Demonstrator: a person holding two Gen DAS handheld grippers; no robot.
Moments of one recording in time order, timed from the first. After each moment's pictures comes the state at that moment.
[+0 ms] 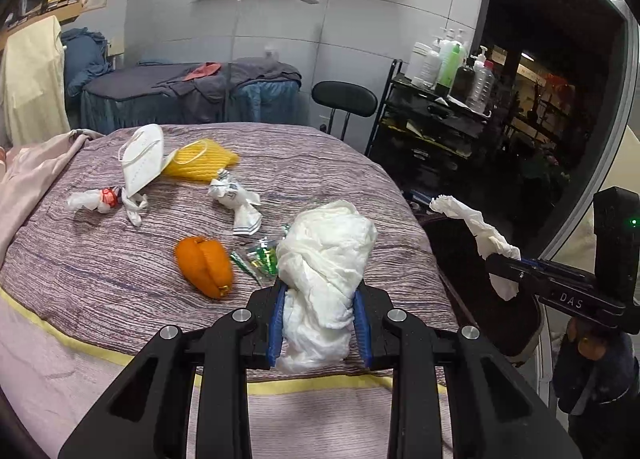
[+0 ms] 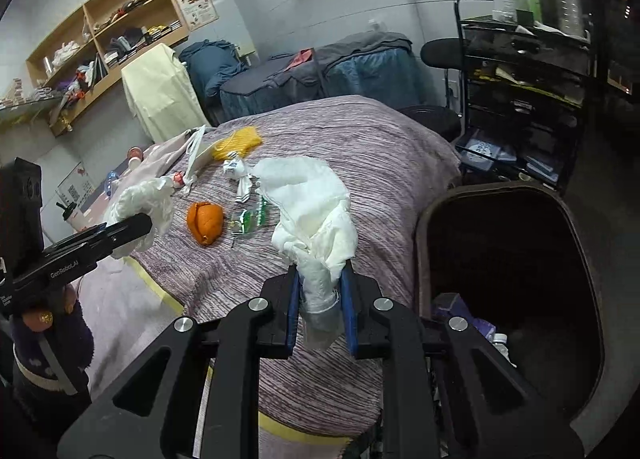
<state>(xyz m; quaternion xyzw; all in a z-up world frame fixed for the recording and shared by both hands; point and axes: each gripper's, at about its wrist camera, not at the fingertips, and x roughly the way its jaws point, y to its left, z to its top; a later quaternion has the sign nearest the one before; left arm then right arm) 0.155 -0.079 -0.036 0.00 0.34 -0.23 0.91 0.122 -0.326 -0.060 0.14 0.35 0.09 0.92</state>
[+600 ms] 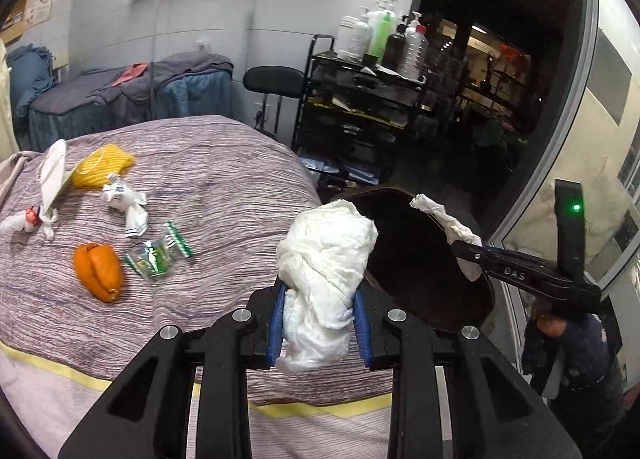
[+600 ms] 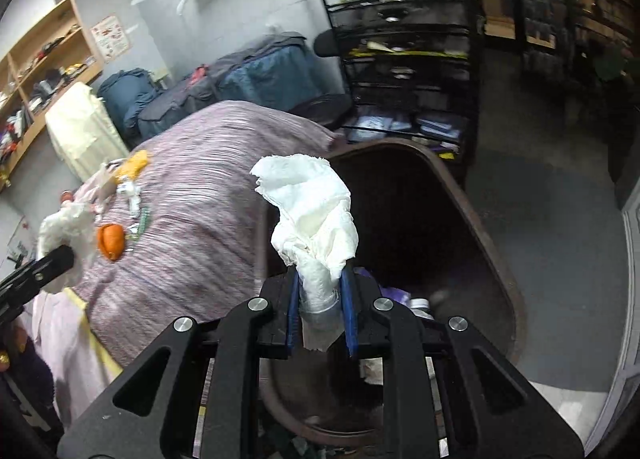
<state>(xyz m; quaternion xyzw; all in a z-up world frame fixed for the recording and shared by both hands) 0.135 -0.166 -0.047 0.03 0.35 -0.32 0.88 0.090 -0.430 -0.108 0.19 0.37 -0.06 0.91</state>
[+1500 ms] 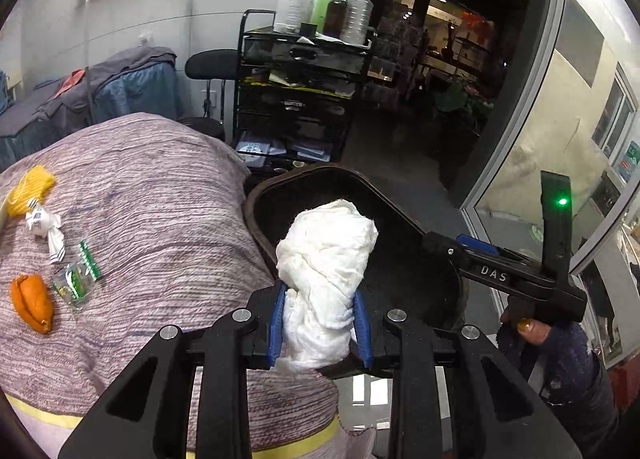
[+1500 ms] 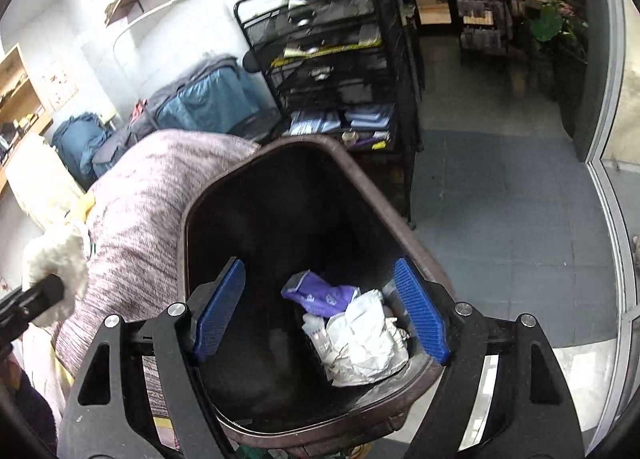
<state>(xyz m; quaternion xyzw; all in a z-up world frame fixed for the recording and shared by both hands) 0.135 -0.245 -0.058 0.07 0.37 -0.38 0.84 0.057 -0.473 -0.123 0.24 0.33 -0.15 0.90</state>
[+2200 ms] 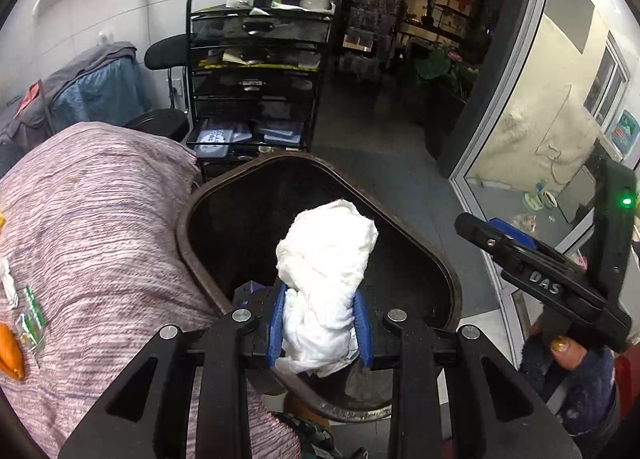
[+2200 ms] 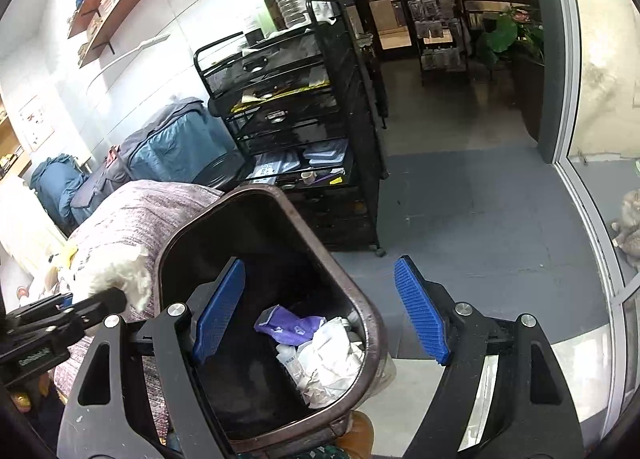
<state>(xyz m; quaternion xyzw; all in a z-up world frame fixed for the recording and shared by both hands) 0.145 -0.321 -0.078 0.12 0.40 -0.41 0.81 0.025 -0.507 -0.106 0.26 0.29 -0.22 0.90</state>
